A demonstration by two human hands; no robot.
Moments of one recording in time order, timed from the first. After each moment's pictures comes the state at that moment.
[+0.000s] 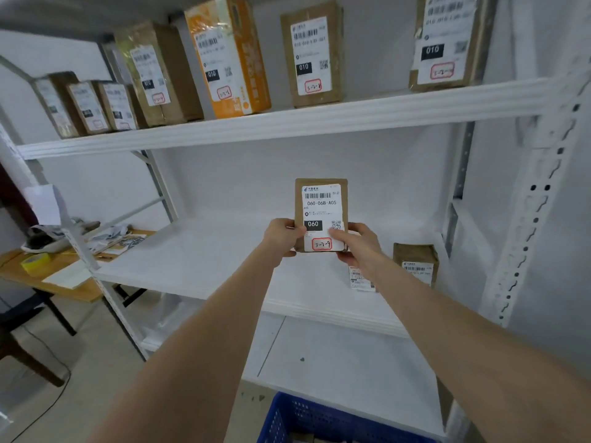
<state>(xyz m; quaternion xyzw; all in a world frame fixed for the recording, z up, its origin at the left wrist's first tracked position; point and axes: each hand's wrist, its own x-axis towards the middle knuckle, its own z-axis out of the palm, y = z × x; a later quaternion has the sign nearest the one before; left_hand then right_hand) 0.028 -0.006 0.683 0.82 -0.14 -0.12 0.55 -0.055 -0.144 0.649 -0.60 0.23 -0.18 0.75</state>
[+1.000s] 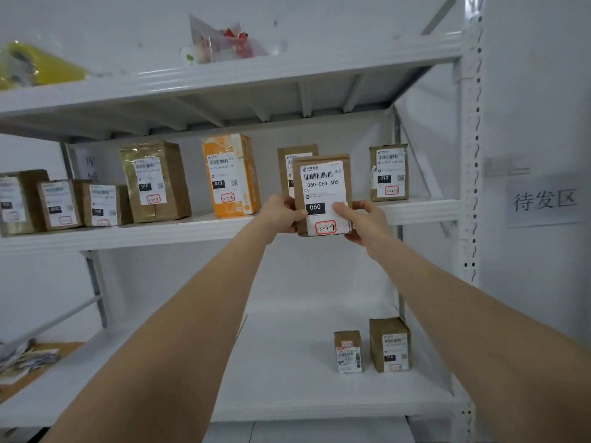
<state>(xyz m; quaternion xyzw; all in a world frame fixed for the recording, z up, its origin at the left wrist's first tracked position) 0.043 0.040 0.893 0.72 -0.41 -0.08 0.55 -0.076 -0.084 0.853 -0.61 0.18 -0.44 0.63</state>
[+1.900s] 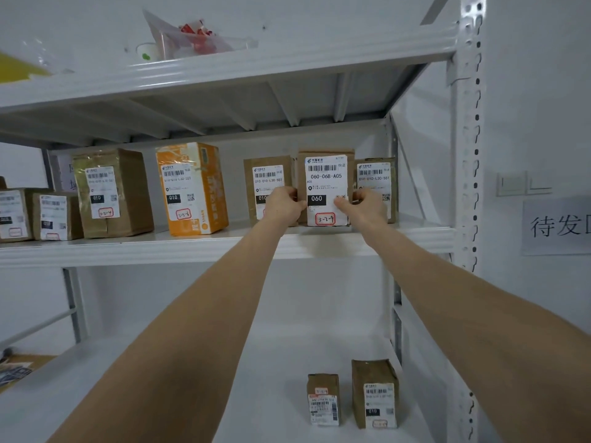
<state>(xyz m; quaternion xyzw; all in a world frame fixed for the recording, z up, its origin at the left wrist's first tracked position) 0.049 -0.114 0.927 0.75 -0.36 0.07 0.55 -0.052 -0.230 0.903 -0.73 0.22 -0.49 0.41</state>
